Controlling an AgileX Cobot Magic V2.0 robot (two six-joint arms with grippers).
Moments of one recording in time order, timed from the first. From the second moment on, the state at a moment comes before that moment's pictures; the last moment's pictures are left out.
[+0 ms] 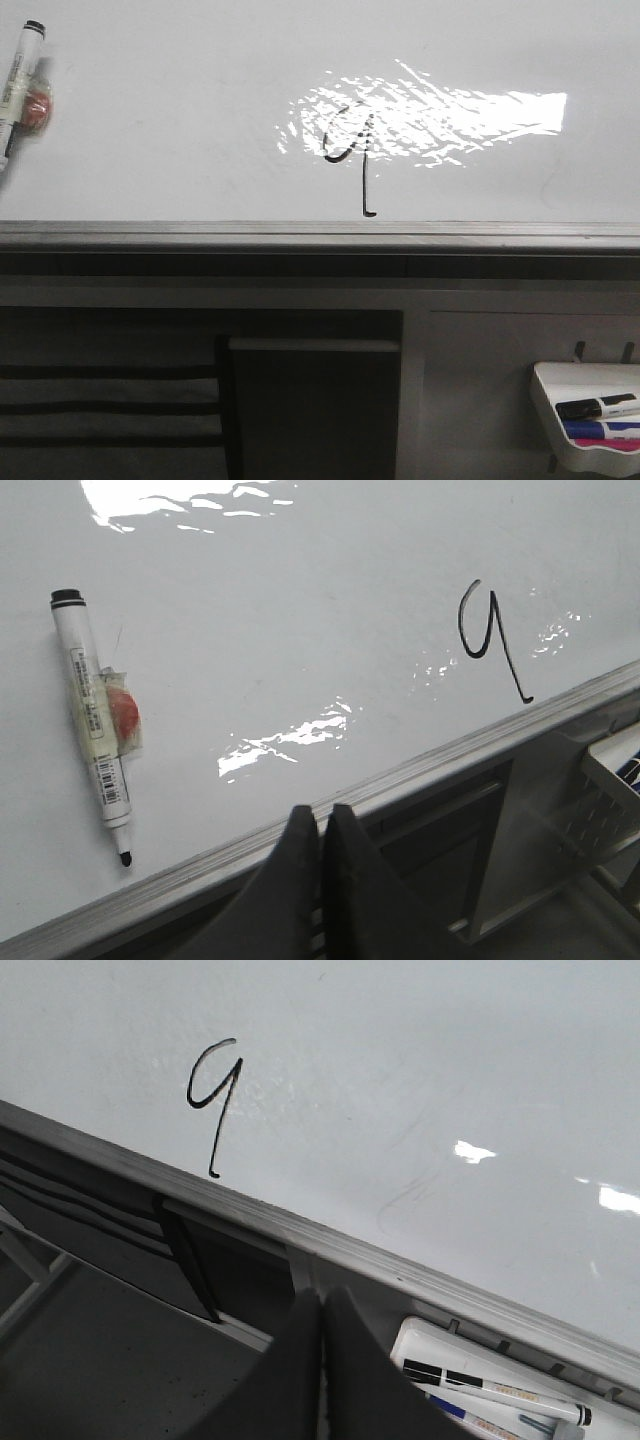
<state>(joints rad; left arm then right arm) -0.62 0.64 -0.46 0.43 0.22 -0.40 0.33 0.60 -0.64 0.11 0.57 -0.09</state>
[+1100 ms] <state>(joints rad) -0.06 0.00 -0.01 0.14 0.17 -0.21 0.33 0.60 -0.64 0.11 0.57 -0.09</state>
